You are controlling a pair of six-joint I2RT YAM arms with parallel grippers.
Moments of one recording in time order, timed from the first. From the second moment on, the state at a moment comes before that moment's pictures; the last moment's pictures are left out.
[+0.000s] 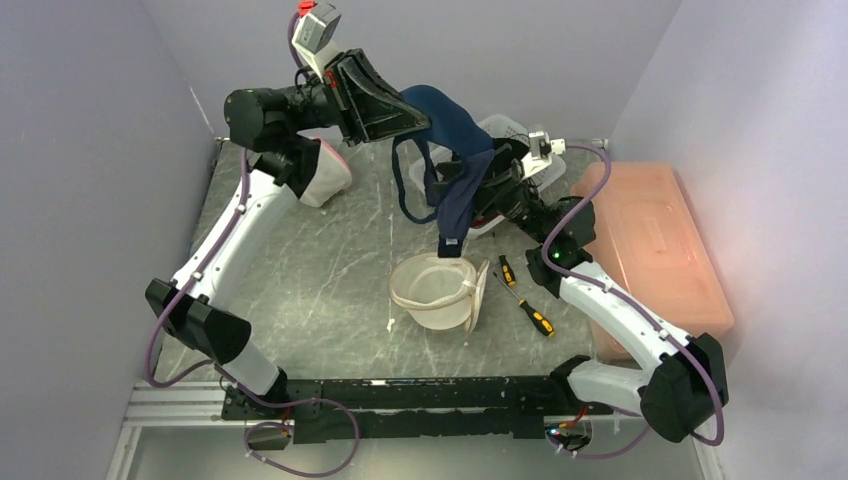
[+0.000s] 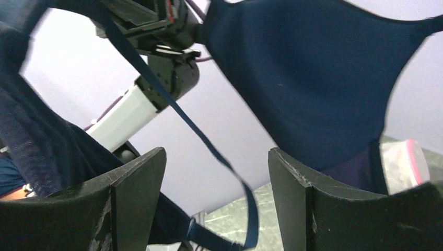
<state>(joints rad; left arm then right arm) -0.47 1.59 1.83 0.78 1.12 -1.19 0.51 1.15 0.85 0.91 -0.56 0.87</state>
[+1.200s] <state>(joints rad) -0.51 1.49 1.82 0.26 0.78 -1.00 0.43 0.78 0.69 0.40 -0.13 0.58</state>
